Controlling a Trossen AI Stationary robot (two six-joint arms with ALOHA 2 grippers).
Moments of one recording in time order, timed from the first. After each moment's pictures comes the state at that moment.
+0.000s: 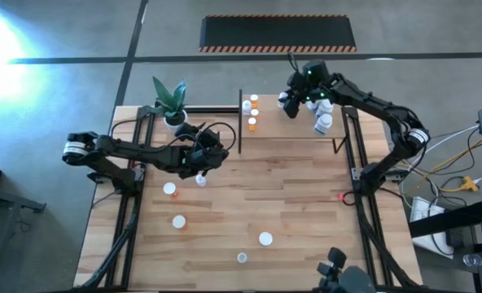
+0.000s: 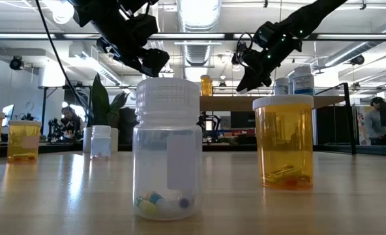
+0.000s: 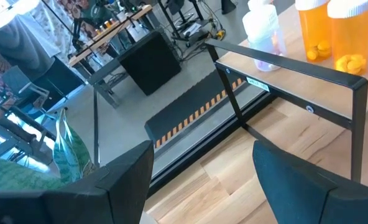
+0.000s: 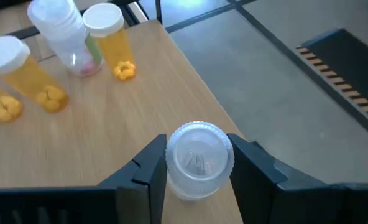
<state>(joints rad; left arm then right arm) 0.01 1.43 0.94 -0.24 -1.16 -0.25 -0.87 1.58 1.24 -0.39 -0.32 -0.26</state>
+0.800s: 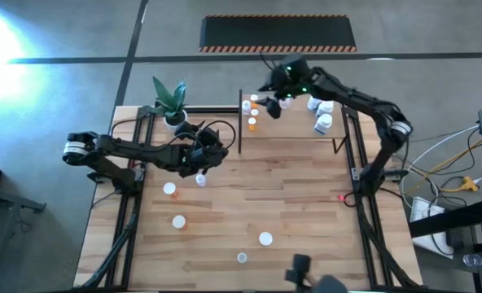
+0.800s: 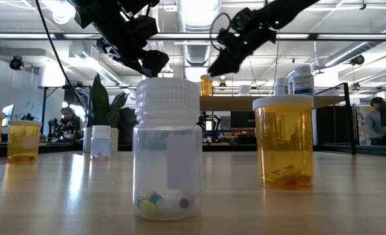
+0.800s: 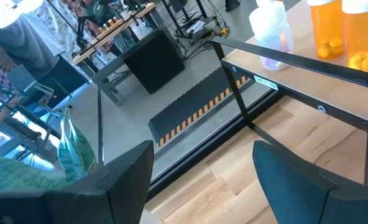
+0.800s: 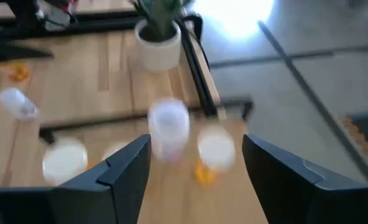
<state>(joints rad) 0.03 1.43 0.94 -0.24 -1.16 -0.25 -0.72 1.72 1.53 -0.42 -0.43 -0.36</state>
